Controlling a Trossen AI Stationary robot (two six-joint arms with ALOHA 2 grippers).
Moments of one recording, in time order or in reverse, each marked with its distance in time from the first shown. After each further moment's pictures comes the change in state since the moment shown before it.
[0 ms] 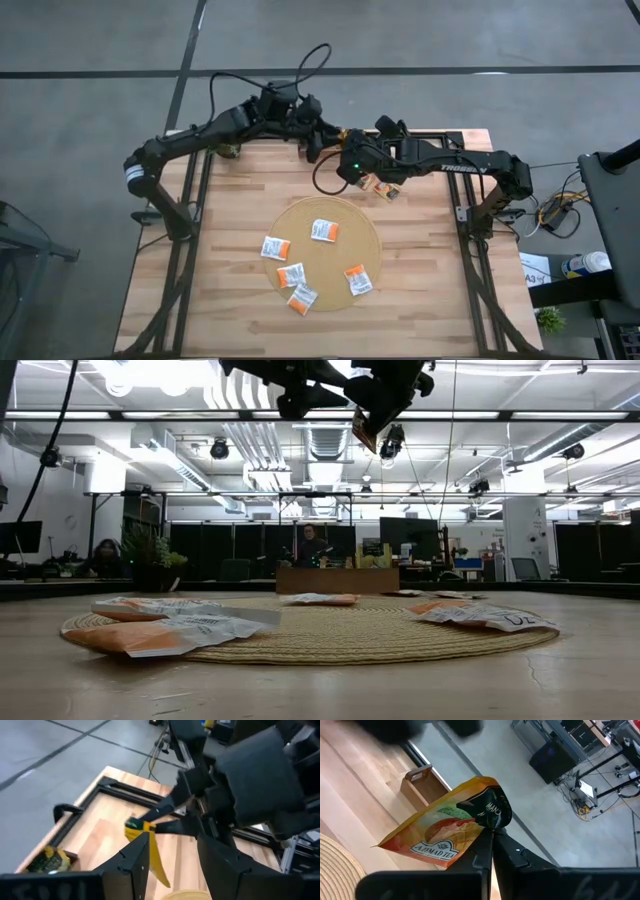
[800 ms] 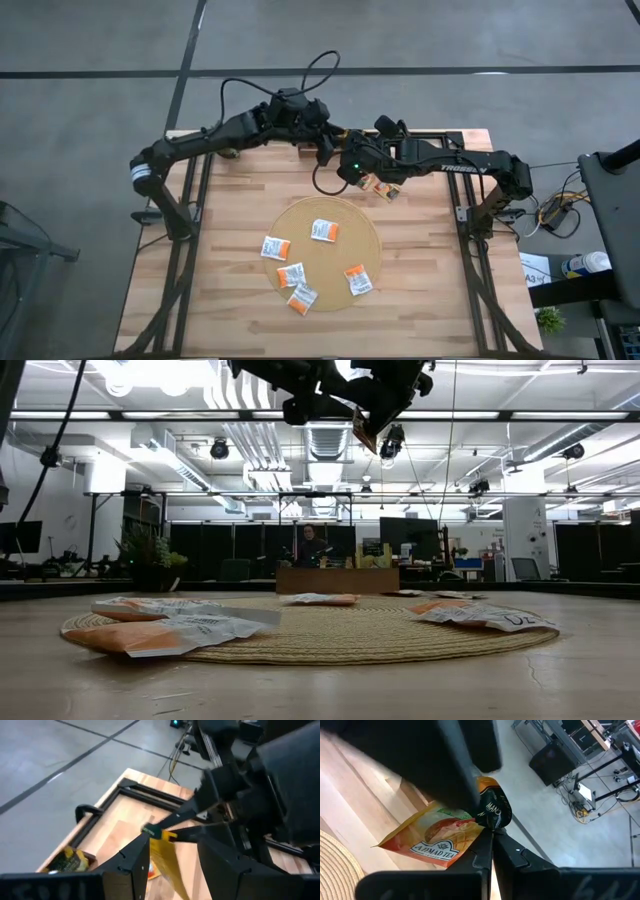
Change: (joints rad) left arm -0.042 0.044 0.000 0.044 -0.158 0.002; right arm 0.000 0.000 -0.002 0.000 -0.002 -0.029
